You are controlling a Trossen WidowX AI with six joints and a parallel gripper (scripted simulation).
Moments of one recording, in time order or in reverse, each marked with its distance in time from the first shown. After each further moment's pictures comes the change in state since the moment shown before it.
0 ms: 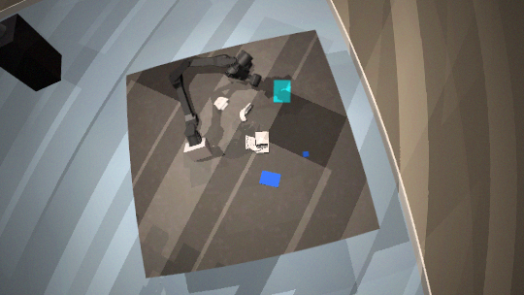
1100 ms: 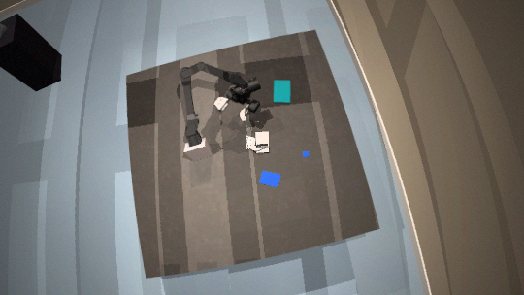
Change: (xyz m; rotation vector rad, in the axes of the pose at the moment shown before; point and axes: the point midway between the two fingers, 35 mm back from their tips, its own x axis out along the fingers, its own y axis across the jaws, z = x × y) arm 0.082 0.012 -0.128 0.068 0.328 0.215
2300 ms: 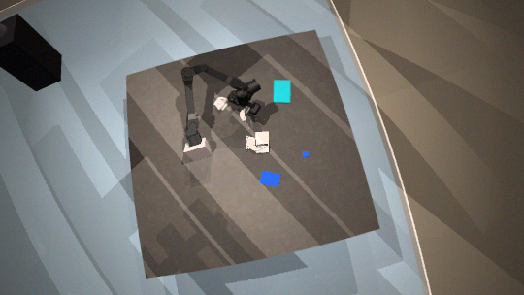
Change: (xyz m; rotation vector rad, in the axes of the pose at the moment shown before) arm 0.038 0.000 0.002 -0.005 -0.004 -0.001
